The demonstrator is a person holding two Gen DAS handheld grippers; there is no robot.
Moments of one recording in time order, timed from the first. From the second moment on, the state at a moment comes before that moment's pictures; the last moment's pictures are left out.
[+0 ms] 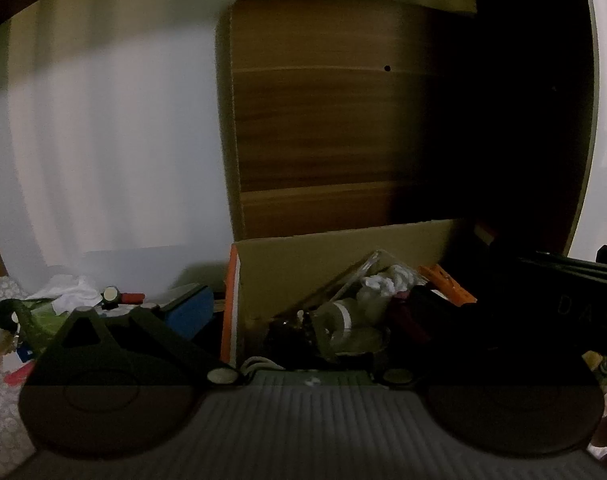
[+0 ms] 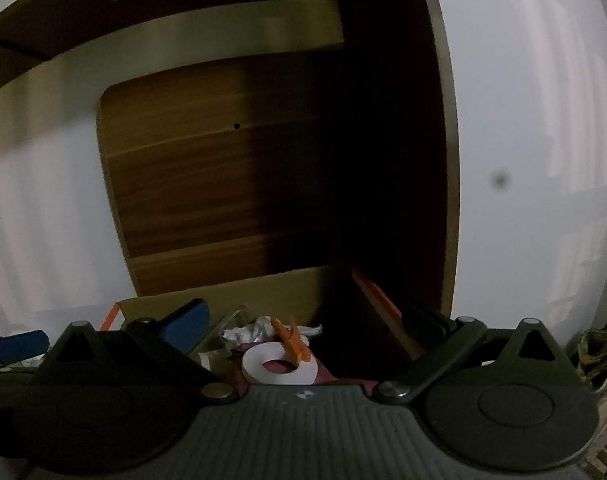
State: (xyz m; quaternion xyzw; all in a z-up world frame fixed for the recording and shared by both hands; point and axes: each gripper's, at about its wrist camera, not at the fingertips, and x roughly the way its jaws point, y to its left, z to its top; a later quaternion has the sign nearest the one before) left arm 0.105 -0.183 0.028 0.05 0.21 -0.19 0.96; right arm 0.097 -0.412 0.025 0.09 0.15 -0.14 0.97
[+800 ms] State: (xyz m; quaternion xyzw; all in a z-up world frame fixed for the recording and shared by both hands) left arm 0.102 -0.180 0.031 0.05 0.23 -0.20 0.95; right arm 0.096 -0.403 0.026 0.08 0.15 -0.14 0.97
